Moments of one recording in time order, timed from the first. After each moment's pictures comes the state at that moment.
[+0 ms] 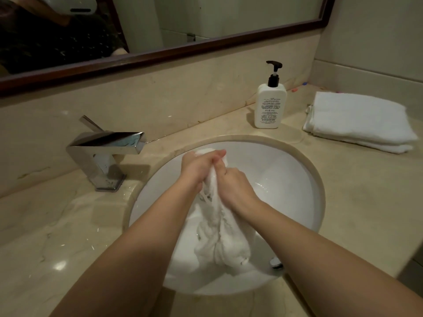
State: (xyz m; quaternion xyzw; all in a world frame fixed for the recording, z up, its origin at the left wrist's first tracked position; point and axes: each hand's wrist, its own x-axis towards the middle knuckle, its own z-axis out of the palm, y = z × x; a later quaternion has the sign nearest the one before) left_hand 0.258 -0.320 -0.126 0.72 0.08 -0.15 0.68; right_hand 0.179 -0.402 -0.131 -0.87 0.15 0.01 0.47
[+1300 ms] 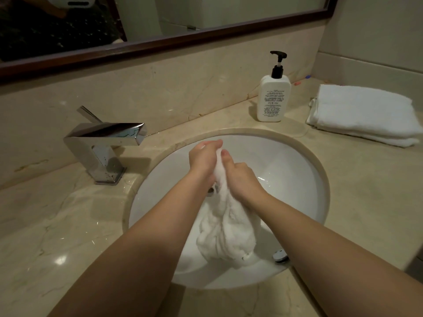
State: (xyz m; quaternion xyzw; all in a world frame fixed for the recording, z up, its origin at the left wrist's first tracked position) left_hand 0.257 -0.339 -0.135 0.63 0.14 -0.13 0.76; right_hand 0.176 -0.412 -0.137 -0.83 0.19 0.02 0.52
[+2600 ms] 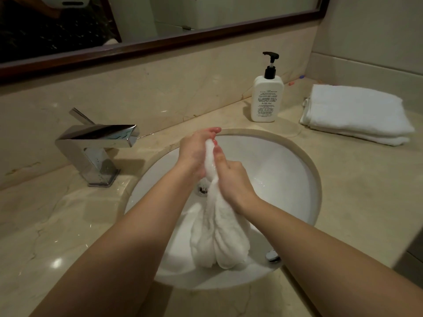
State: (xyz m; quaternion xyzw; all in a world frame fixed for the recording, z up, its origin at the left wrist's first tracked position) left_hand 0.260 -0.334 -0.112 0.59 0.03 -0.15 0.79; right_hand 0.166 -0.404 -0.130 -0.79 0.16 -0.04 0.59
